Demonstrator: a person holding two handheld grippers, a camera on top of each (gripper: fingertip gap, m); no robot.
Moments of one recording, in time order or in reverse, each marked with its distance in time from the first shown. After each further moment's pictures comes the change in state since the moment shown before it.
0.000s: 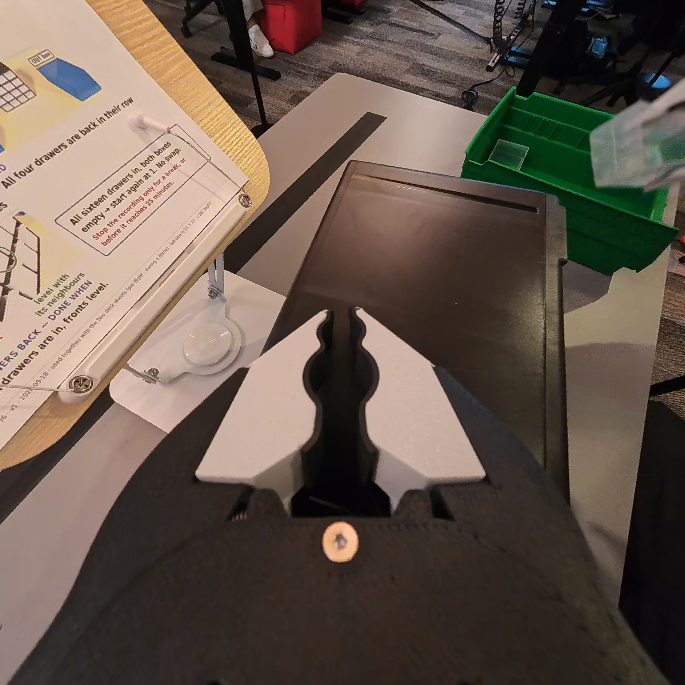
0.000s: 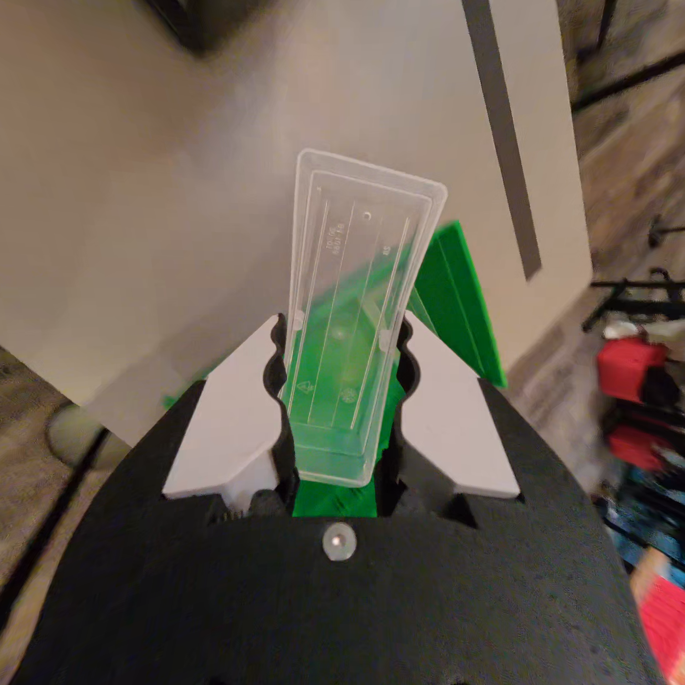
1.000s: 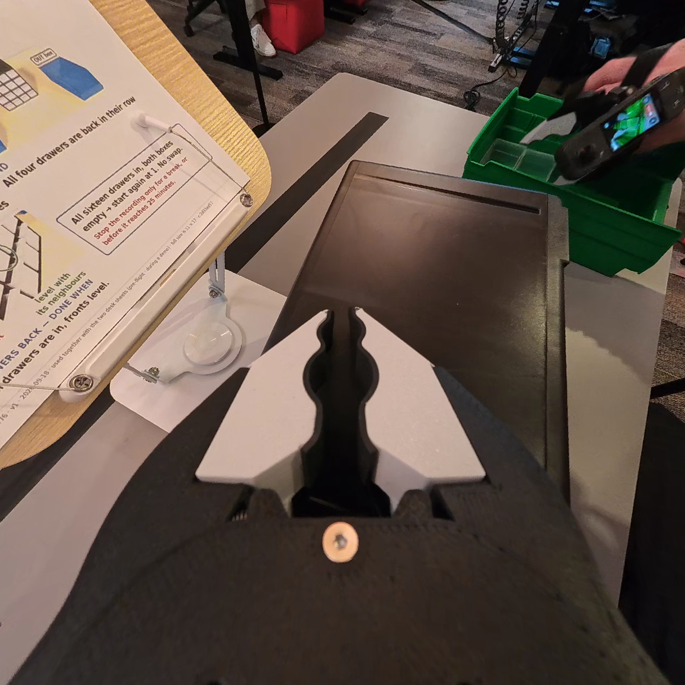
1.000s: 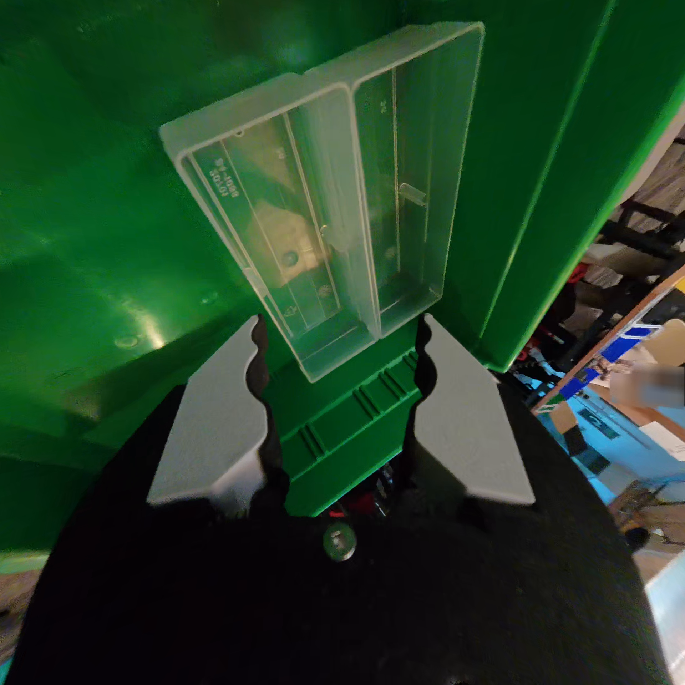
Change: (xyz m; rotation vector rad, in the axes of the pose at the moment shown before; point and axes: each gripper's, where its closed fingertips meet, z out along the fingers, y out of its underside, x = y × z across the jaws) left arm -0.001 0.000 0.000 0.000 -0.005 -0.004; right arm 0.077 0.148 0.128 -0.534 0.084 -0.300
